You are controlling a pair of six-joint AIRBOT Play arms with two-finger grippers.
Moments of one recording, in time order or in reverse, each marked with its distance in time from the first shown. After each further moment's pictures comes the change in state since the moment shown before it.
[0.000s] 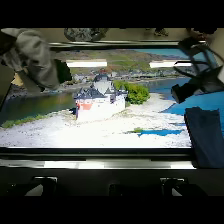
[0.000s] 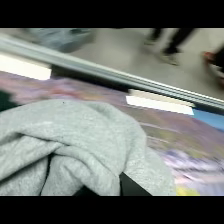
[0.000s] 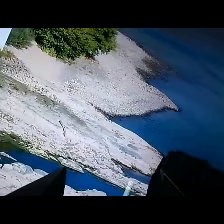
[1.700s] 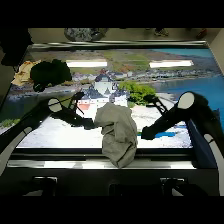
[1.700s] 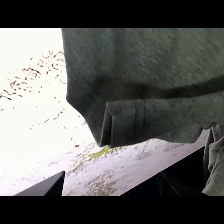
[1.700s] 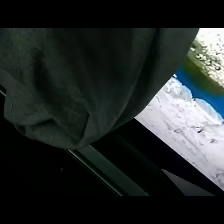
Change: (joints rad) left arm -0.383 -0.248 -0.688 -0.092 -0.079 0.176; right arm 0.002 -0.078 -0.547 0.544 0.079 -0.158
